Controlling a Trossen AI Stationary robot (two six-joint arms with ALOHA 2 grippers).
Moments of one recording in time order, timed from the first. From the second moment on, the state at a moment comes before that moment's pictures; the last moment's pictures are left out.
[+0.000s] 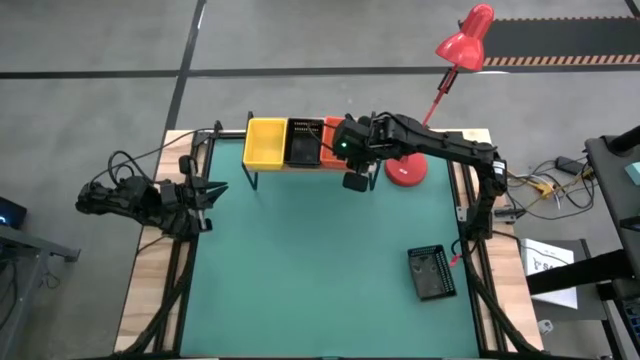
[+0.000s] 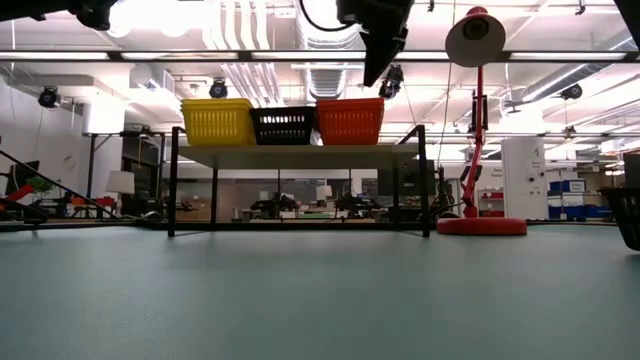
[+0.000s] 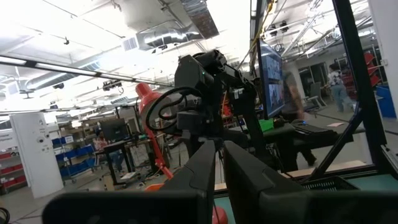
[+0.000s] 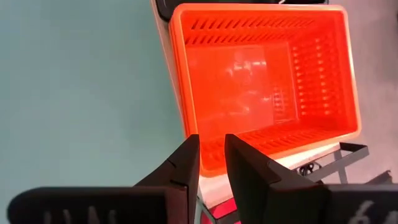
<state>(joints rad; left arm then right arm) -0.23 0.17 0.33 0.17 -0.38 0.41 -0.21 1.85 2.01 -1.31 0.26 -0.08</state>
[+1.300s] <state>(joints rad) -0.23 0.18 0.33 0.17 -0.38 0.40 -0.26 1.90 1.97 -1.35 0.37 -0.10</state>
